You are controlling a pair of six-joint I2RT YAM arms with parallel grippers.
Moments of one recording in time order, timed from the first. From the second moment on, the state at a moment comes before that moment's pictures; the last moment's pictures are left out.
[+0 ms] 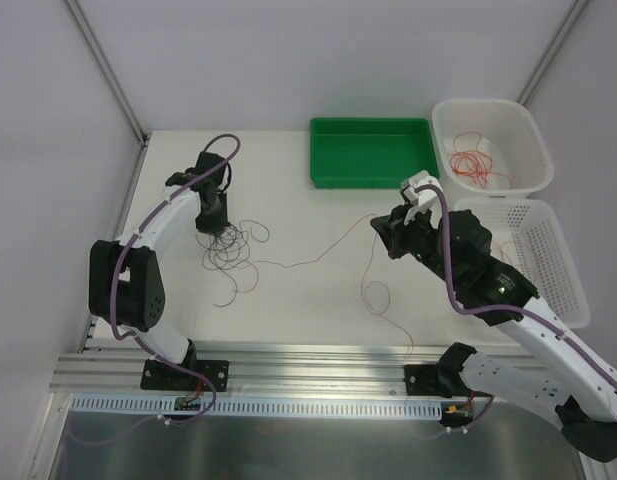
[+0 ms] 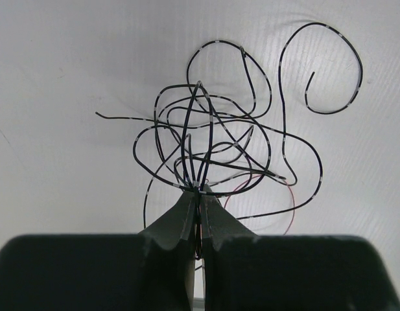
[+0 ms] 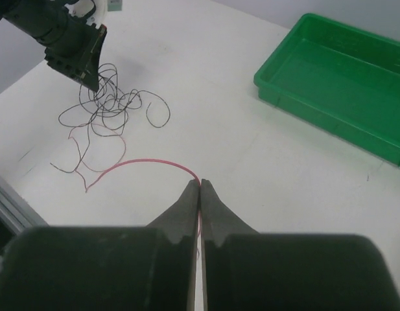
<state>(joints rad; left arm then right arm) -0.20 1.62 1.27 -0.84 -0.14 -0.28 0.82 0.84 1.03 -0.39 0.13 0.10</state>
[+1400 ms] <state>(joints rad) -0.19 1.89 1.34 -0.94 -0.30 -0.27 0.77 0.85 1.23 -0.40 0.28 0.14</state>
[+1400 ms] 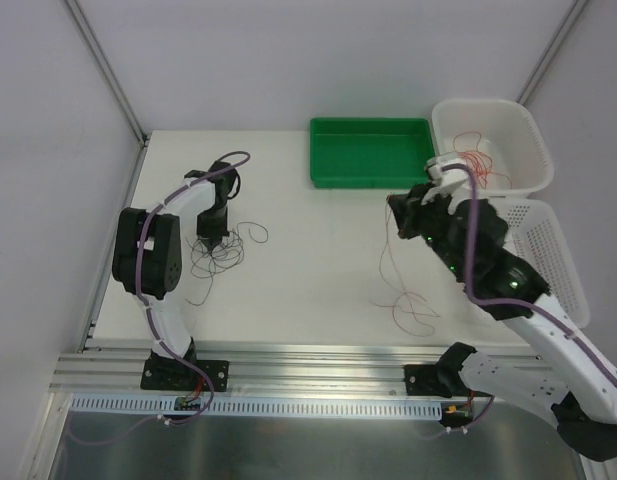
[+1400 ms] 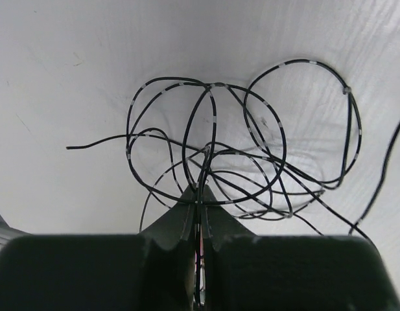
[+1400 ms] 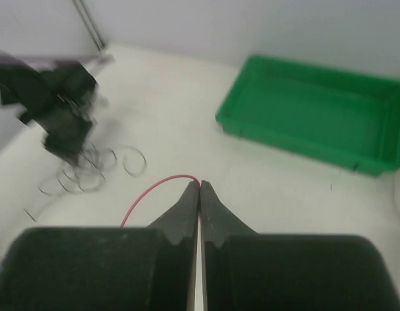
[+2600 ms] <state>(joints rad) -0.24 1.55 1.29 -0.90 -0.02 -0.28 0.77 0.95 0.57 -0.81 0.45 0.87</state>
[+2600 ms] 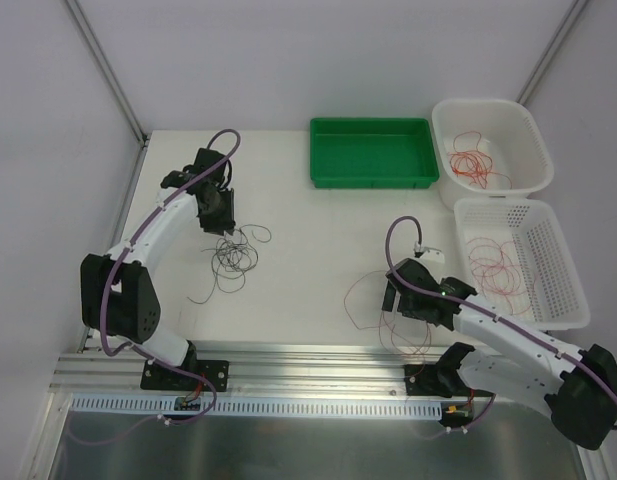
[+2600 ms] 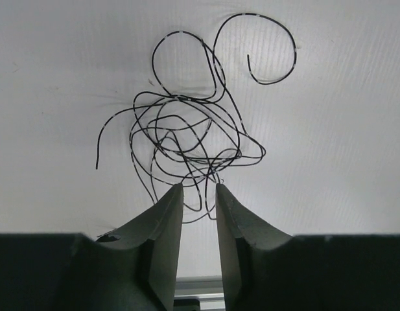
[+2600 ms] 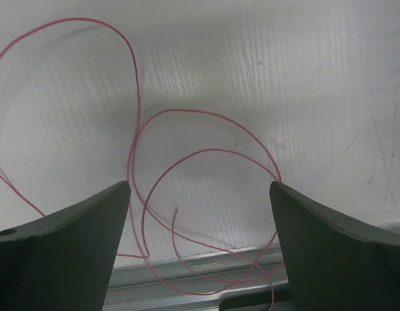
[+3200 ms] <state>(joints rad) -0.24 1.41 1.26 -0.84 -0.07 -0.28 0.79 1.21 0.55 -0.62 0.42 0.94</state>
